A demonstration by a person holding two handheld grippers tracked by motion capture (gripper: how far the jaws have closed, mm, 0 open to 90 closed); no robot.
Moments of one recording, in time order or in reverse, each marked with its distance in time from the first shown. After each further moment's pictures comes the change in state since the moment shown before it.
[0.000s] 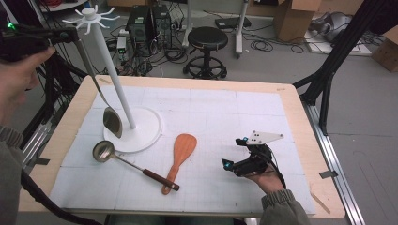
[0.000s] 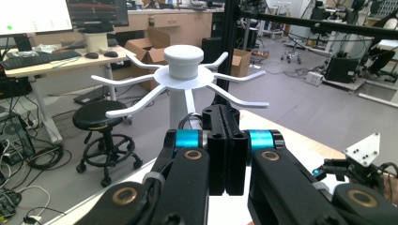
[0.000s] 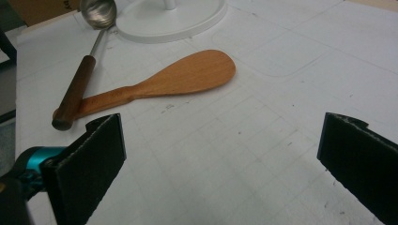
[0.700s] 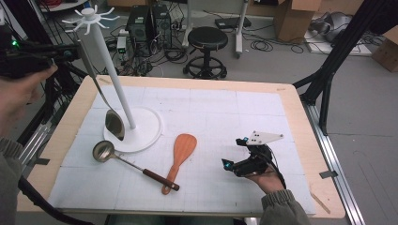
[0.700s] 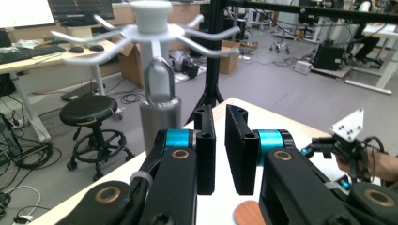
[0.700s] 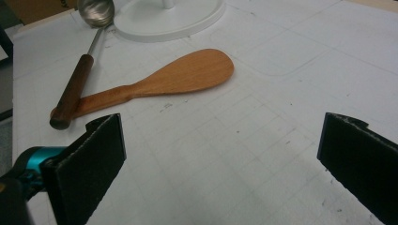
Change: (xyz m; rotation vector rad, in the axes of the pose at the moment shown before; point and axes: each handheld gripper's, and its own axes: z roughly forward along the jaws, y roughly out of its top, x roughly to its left) left arm -0.010 -0.026 -0.006 0.029 -0.051 0.029; right arm 0.001 0.000 0.000 0.001 -0.009 -0.003
